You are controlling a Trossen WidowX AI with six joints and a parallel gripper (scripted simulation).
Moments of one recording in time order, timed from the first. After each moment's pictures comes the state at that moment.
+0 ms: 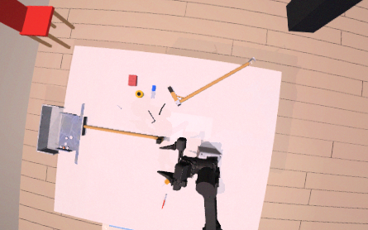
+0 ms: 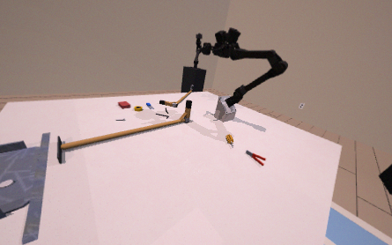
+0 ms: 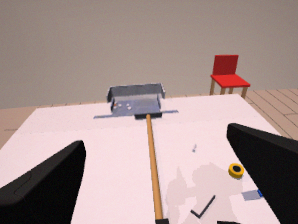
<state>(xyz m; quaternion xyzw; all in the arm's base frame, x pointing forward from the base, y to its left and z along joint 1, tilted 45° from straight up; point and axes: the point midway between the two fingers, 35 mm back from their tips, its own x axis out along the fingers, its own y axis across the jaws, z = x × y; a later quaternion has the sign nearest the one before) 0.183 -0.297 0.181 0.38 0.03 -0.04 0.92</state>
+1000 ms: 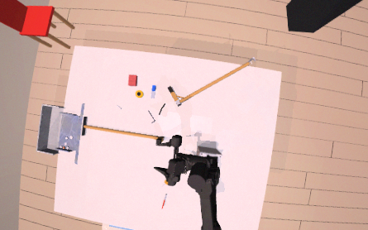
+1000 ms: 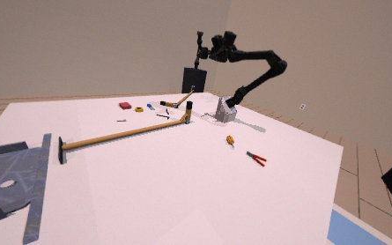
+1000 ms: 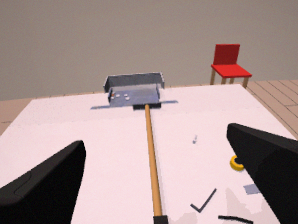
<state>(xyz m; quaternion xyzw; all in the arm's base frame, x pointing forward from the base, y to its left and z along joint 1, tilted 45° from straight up) 0.205 -0.289 0.163 0.38 0.05 -0.03 0.92</state>
